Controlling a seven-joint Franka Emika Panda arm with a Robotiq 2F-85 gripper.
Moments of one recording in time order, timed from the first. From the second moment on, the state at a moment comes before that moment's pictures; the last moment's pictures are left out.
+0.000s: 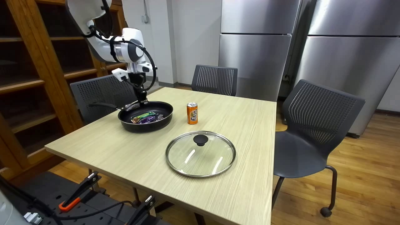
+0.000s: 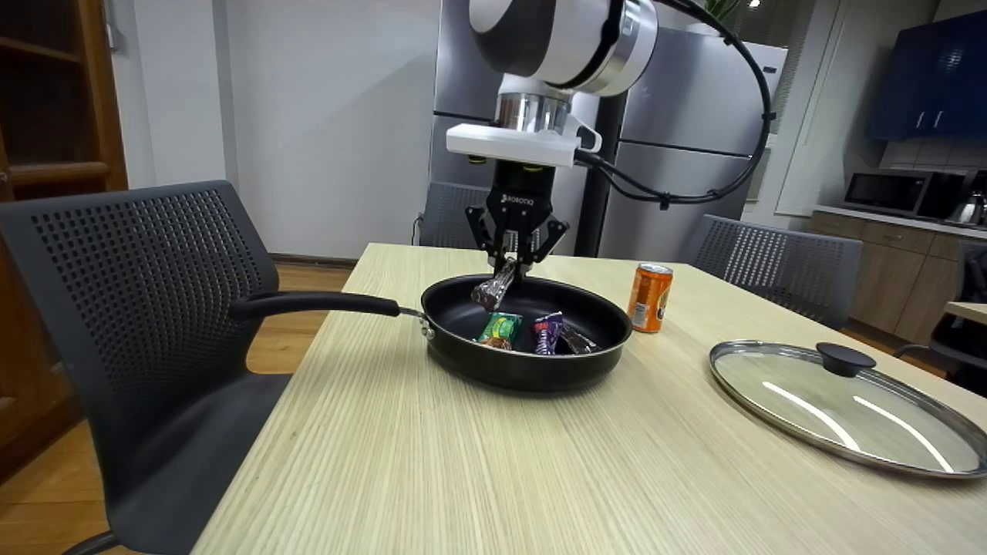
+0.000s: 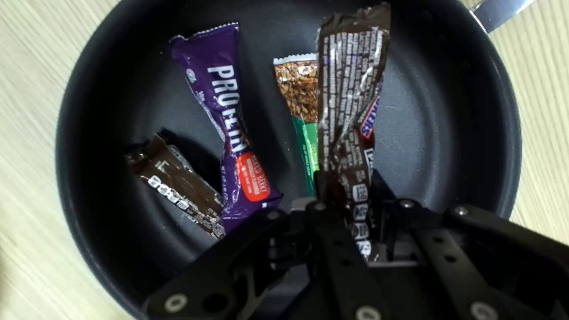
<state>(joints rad) 0.35 0.75 0.02 -1.61 0.03 2.35 0.83</state>
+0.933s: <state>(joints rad) 0.36 0.90 0.03 -1.41 0.04 2.27 0.84</state>
